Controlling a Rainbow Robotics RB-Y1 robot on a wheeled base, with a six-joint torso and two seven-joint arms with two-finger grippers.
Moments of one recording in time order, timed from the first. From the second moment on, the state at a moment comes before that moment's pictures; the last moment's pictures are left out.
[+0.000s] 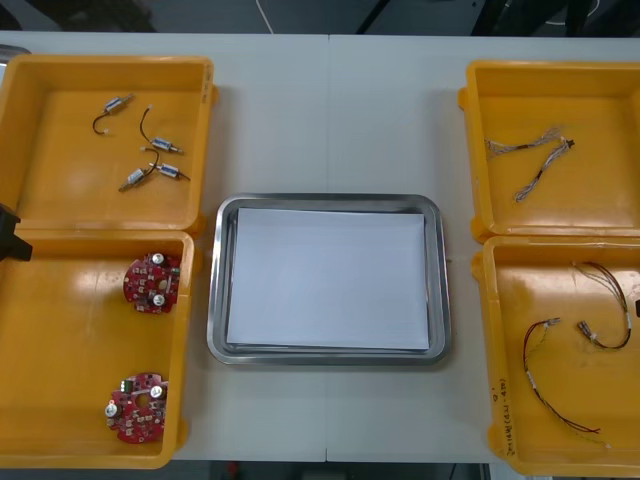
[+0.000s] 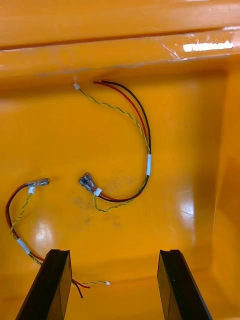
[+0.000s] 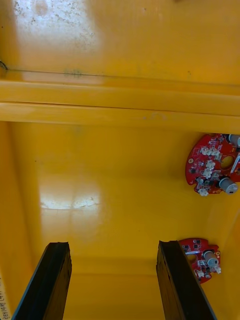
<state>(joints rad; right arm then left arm) -0.02 -0.66 -0.40 -2.23 -0.67 1.92 1.35 -0.25 0.89 0.27 -2.03 0.94 1.91 -1.20</state>
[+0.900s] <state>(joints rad) 0.00 -0.66 -0.43 -1.99 -0.68 1.67 1.35 -0.02 0.89 0.23 -2.16 0.99 1.46 -1.21</state>
